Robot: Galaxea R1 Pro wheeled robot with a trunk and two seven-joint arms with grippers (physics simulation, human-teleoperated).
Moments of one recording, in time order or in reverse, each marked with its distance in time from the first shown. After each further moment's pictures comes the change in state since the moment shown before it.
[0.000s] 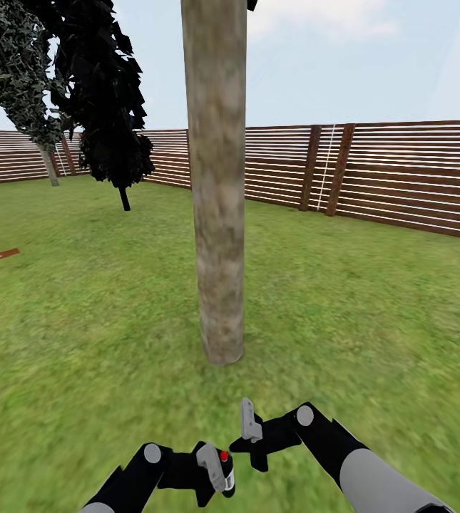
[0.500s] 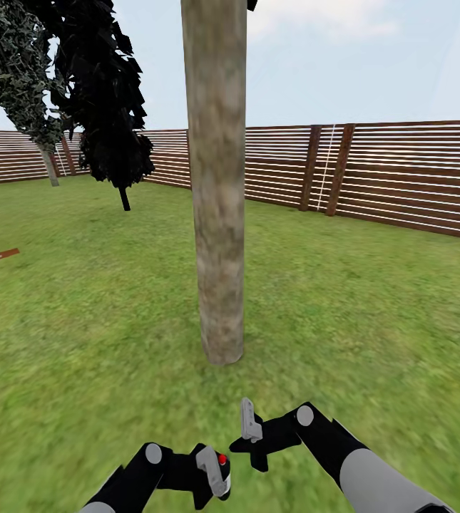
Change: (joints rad) left arm -0.002 -0.002 0.006 -0.002 -0.077 0.008 0.006; right arm 0.000 0.000 0.000 0.000 0.000 0.001 0.000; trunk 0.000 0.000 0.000
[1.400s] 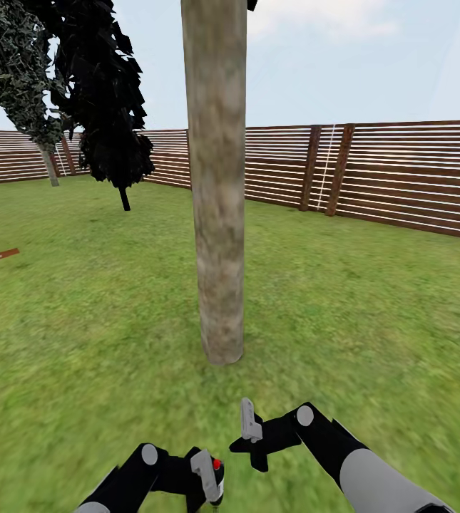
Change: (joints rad) left arm 0.000 0.021 -0.001 0.003 -0.037 0.003 -0.016; right arm 0.000 0.000 0.000 0.000 0.000 0.001 0.000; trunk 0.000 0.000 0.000
